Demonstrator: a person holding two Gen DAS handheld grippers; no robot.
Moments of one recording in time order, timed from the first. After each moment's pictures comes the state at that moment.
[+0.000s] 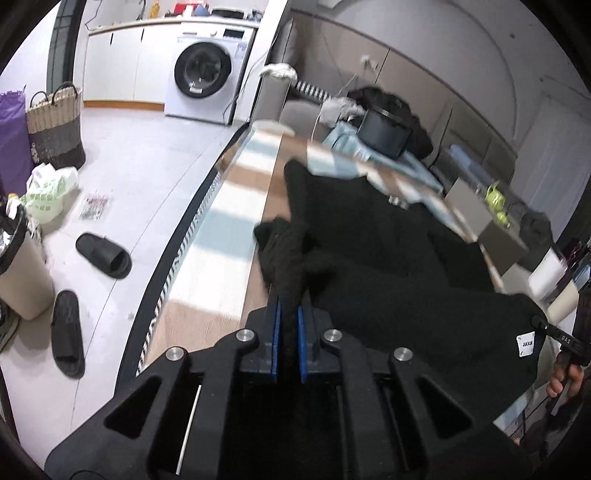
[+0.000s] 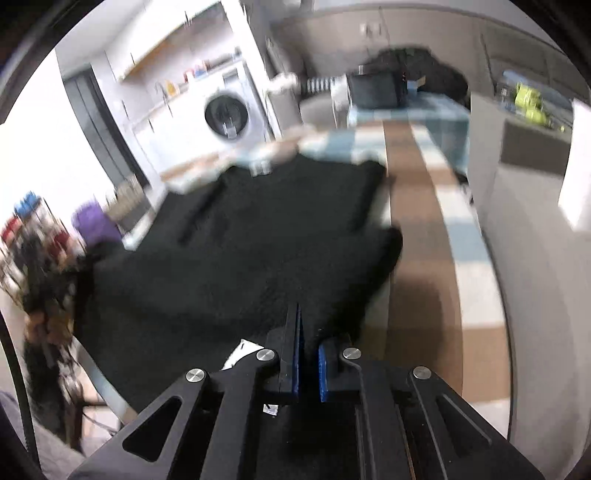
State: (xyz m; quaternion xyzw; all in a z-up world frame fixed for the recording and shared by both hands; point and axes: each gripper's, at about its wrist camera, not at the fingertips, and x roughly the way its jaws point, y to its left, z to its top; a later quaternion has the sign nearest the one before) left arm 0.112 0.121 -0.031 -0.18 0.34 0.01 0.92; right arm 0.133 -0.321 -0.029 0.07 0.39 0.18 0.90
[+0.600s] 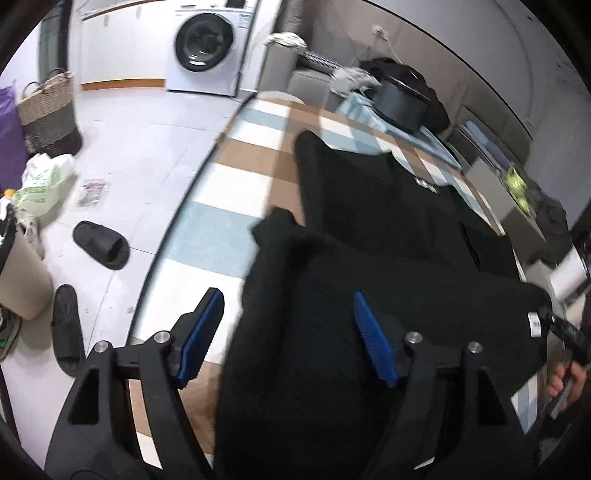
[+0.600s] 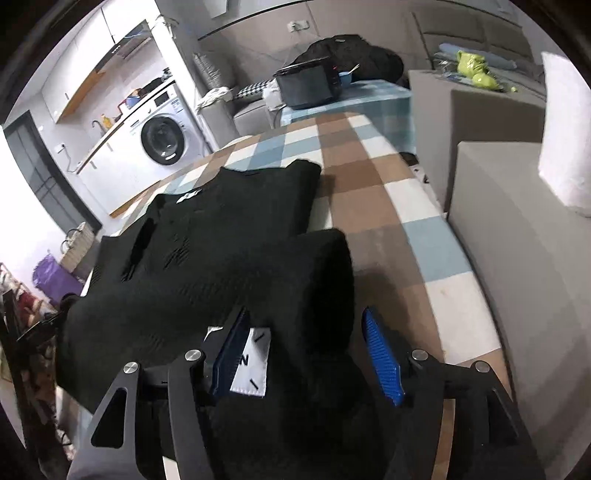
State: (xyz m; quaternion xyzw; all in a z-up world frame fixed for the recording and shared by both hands) left arm 0.196 0.116 -0.072 -0.16 0.42 0.02 0.89; right arm 0.203 -0.333 -0.060 0.13 0.43 0.07 0.89
